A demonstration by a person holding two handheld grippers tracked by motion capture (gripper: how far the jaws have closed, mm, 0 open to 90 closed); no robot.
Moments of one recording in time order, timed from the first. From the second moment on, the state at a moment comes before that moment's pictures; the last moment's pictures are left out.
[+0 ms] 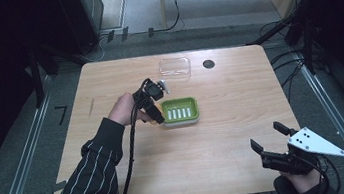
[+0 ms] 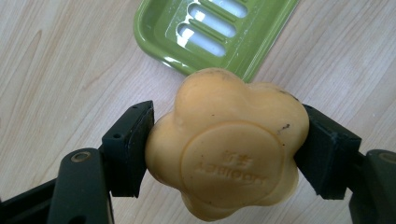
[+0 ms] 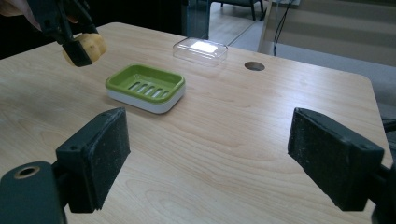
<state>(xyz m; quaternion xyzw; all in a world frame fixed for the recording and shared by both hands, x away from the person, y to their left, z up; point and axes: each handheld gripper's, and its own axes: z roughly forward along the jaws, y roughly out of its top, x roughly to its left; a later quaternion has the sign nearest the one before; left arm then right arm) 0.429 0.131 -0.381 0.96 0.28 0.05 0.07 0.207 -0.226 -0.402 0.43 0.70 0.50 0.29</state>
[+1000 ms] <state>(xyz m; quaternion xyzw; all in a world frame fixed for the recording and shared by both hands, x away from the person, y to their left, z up) 0.444 0.108 -0.386 0.96 0.25 0.04 0.07 0.192 -0.235 -0.403 0.45 0.69 0.49 0.30</state>
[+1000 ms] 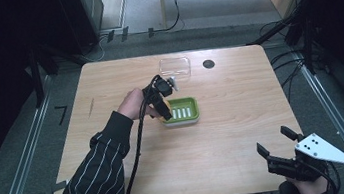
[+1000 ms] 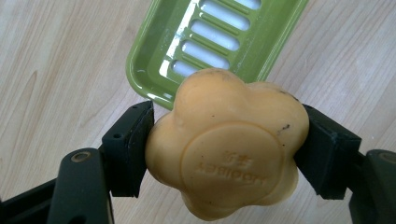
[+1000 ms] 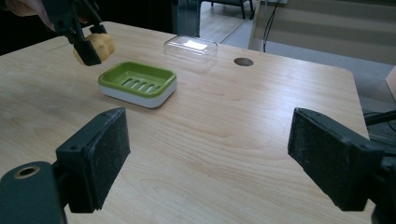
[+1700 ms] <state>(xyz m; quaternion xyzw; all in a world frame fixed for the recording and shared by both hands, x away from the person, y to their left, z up) 0.453 0.097 -0.393 0.97 0.25 0.04 0.06 0.189 -0.235 -0.402 0.45 0.69 0.49 0.30</state>
